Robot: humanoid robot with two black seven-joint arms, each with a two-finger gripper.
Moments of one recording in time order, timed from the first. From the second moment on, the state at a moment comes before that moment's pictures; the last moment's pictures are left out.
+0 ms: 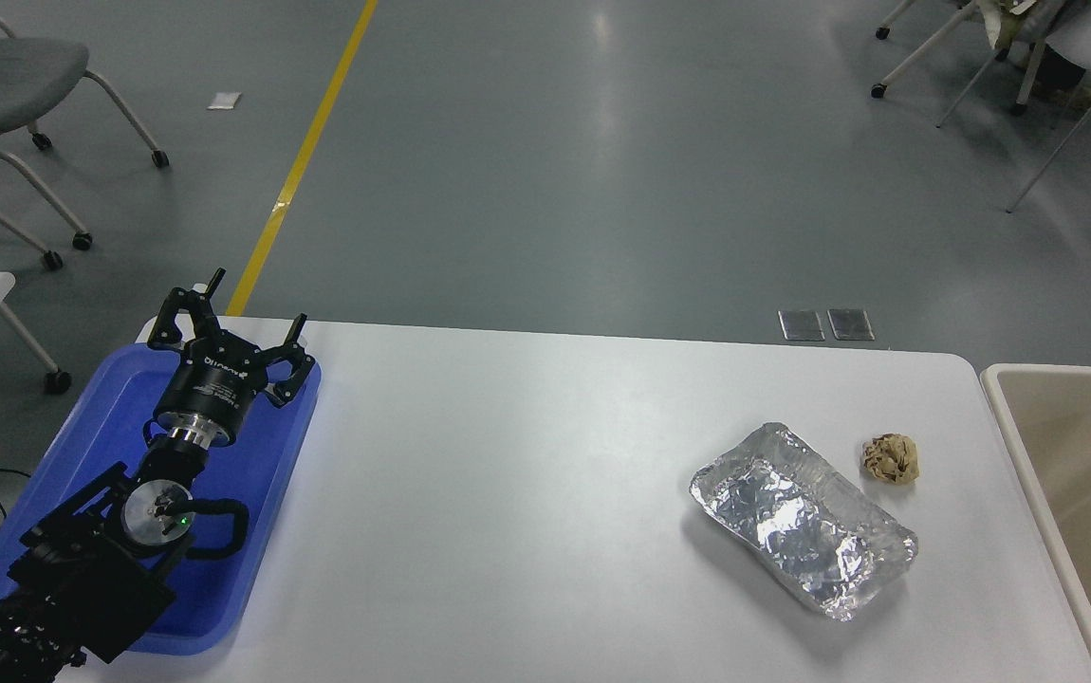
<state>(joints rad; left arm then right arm) -0.59 0.22 -0.90 -0.44 -0.08 -0.64 -0.34 0.72 -0.56 -0.20 0.11 -0.24 -0.09 -0.18</state>
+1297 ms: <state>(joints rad) -0.59 0.22 -0.90 -0.44 -0.08 -0.64 -0.34 0.70 -0.51 -0.24 0.18 -0.24 -0.12 -0.18</state>
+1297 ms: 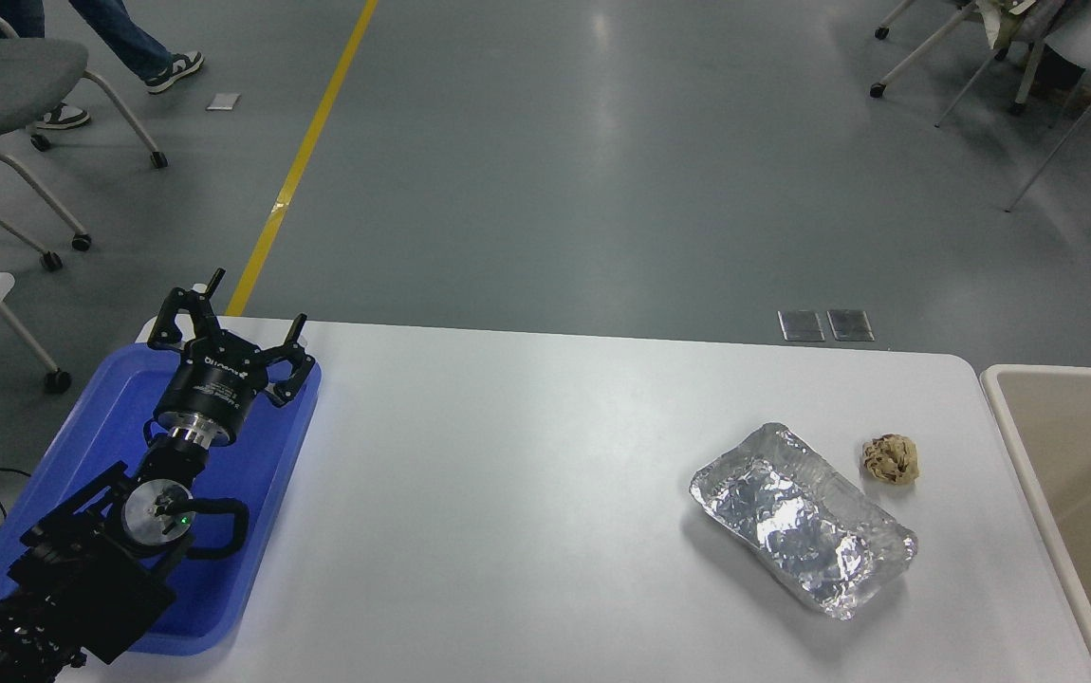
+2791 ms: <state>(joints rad) -0.59 0.22 -0.90 -0.44 -0.08 -0.64 -0.34 1.89 -0.42 -1.05 0.89 -0.26 0.62 -0.18</state>
